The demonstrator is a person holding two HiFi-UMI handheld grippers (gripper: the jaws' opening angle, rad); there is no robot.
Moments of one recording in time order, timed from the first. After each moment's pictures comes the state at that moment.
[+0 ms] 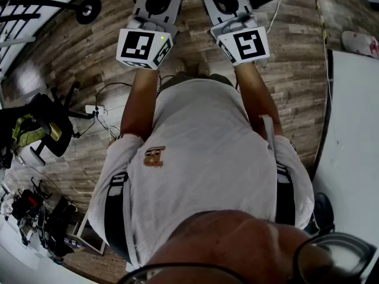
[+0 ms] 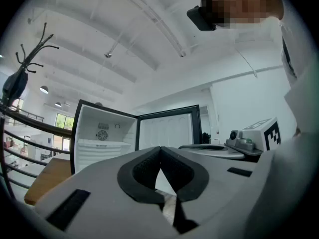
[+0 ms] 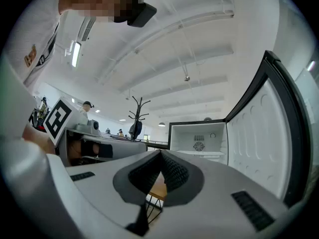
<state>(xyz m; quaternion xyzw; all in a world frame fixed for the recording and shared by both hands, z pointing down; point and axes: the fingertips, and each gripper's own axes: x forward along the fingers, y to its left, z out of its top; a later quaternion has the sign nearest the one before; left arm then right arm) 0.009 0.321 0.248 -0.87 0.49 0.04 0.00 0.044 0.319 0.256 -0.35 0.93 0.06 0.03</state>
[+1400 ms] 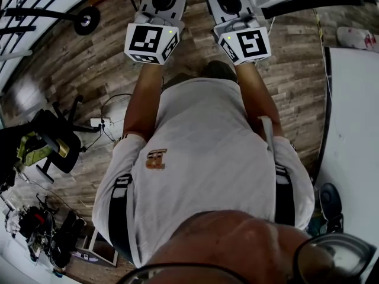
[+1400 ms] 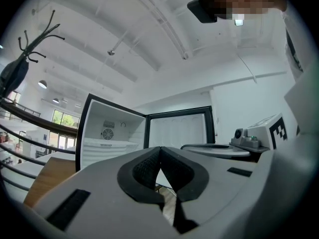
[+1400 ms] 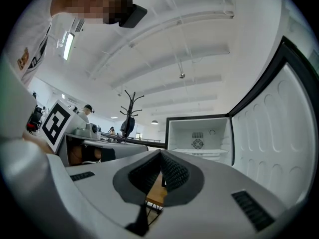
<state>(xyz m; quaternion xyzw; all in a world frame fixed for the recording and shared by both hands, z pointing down) -0.107 0.263 0.264 -0.88 0.47 0.05 -0.01 -0.069 0.268 0.269 -0.39 0.92 0.05 0.03</state>
